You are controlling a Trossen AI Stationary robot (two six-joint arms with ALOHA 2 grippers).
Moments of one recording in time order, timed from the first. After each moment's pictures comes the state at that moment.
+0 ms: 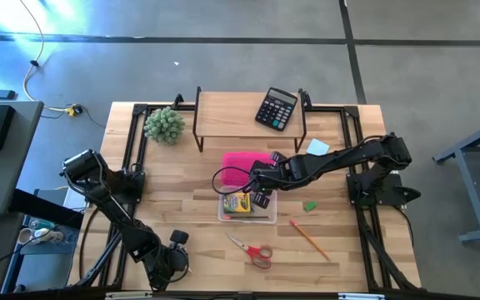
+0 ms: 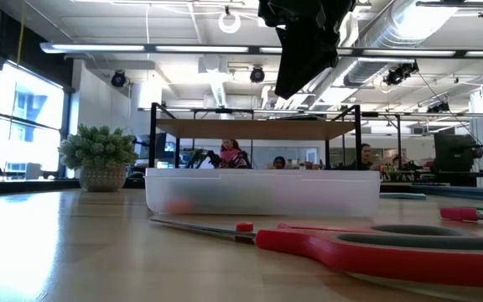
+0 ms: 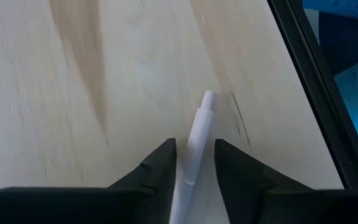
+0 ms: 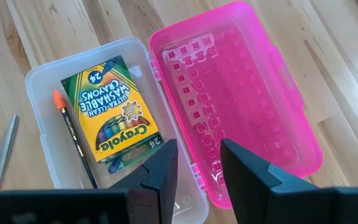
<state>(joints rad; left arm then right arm) -0.84 1.72 0.81 -0.16 -0.23 -0.59 0.17 1.73 1.43 -0.83 0.34 0.49</state>
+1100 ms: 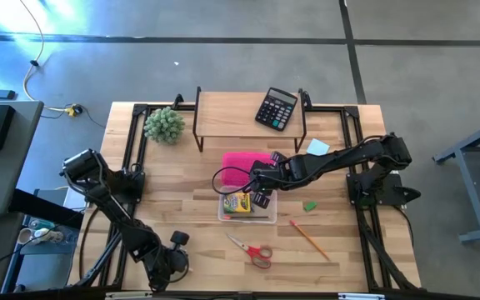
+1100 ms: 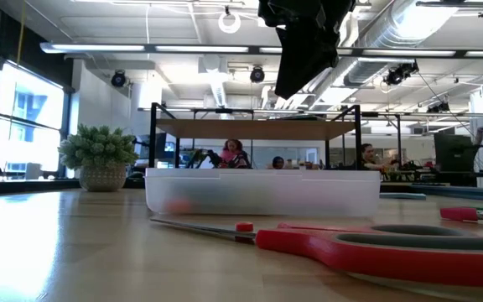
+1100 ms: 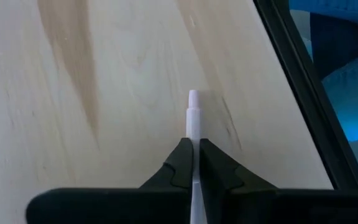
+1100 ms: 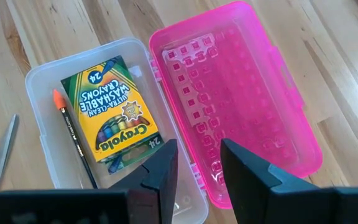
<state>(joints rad) -0.83 1.72 0.81 -0.15 -0.21 -0.57 0.17 1.73 1.43 -0.83 0.34 0.49</state>
